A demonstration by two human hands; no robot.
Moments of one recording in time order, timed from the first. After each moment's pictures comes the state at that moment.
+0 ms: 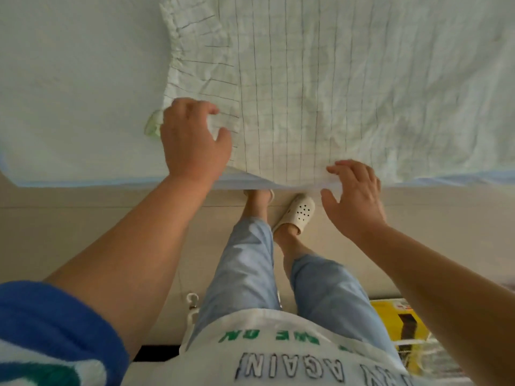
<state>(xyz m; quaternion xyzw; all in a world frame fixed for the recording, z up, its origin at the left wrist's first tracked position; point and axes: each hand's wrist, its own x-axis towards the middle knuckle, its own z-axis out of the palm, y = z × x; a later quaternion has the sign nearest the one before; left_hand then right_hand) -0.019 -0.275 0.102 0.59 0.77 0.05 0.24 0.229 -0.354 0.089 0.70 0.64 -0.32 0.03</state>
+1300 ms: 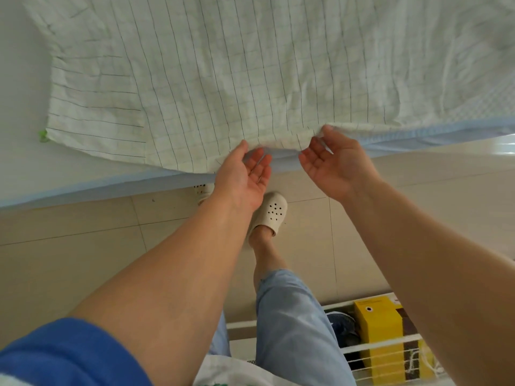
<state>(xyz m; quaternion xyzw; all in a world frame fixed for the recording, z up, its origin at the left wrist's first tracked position) 0.183 -0.342 0.060 -0.18 0.65 0.31 0.67 0.336 -0.345 0.064 0.58 -0.19 -0.68 -0.42</state>
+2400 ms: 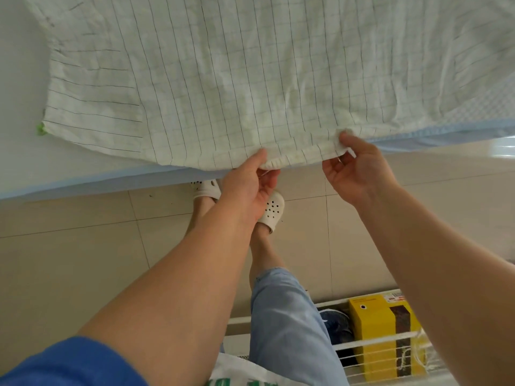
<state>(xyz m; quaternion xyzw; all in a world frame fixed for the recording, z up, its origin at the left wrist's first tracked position) 0.195 -0.359 0.069 -0.14 0.66 0.28 0.68 0.358 -0.354 0.077 0.61 -0.24 -0.61 -0.45</state>
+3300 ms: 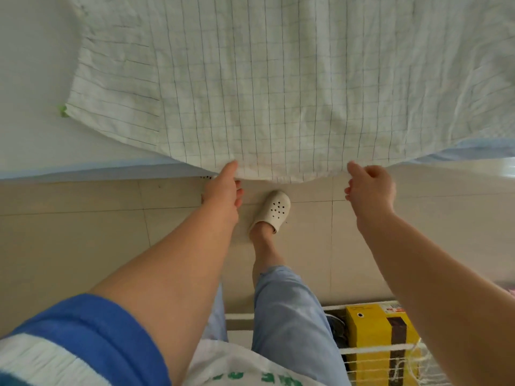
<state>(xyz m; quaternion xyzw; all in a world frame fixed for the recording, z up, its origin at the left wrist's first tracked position) 0.140 -0.375 0.044 -0.08 0.80 0.17 0.57 0.353 -0.383 0.071 0.87 0.12 -0.45 -0.17</state>
